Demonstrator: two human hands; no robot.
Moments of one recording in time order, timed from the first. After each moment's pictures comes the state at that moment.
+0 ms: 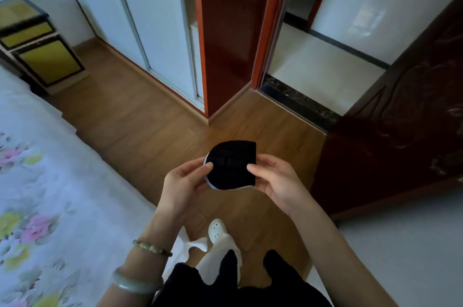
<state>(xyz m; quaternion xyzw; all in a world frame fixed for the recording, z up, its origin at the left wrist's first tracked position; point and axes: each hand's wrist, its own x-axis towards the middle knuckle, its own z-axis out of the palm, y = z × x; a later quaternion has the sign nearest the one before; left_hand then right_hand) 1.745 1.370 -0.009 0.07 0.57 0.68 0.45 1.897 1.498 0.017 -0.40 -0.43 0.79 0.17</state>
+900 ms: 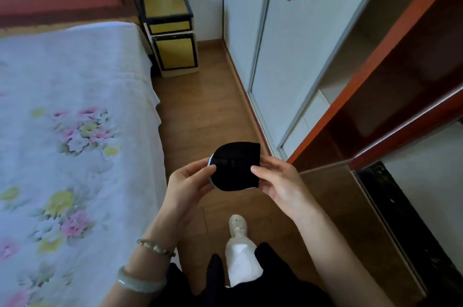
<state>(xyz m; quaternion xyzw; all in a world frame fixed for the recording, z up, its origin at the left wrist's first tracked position) 1.418 1.495 -0.010 -0.09 0.58 0.77 0.23 1.468 1.685 0.012 -0.26 -0.54 0.80 -0.06</state>
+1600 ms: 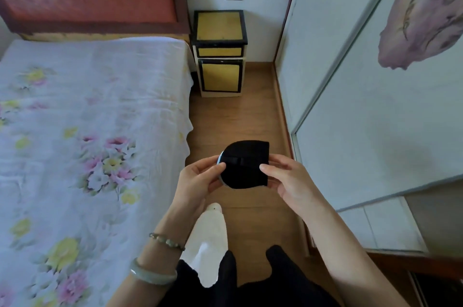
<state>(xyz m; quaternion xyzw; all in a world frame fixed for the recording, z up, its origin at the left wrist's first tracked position) 1.083 1.511 -0.011 -0.16 0.60 0.77 0.14 1.088 1.710 -0.004 -0.17 -0.59 0.77 -0.15</state>
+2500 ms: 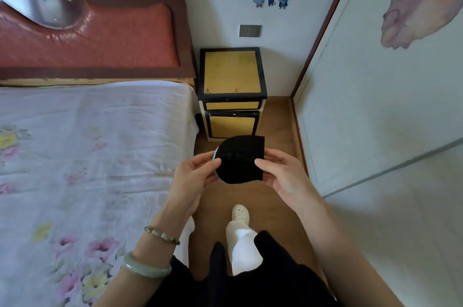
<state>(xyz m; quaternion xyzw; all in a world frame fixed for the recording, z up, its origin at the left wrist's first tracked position) 0.598 1.471 -0.014 -0.16 0.62 0.76 0.14 0.602 1.671 -0.002 -0.17 -0.58 0.78 -0.15</state>
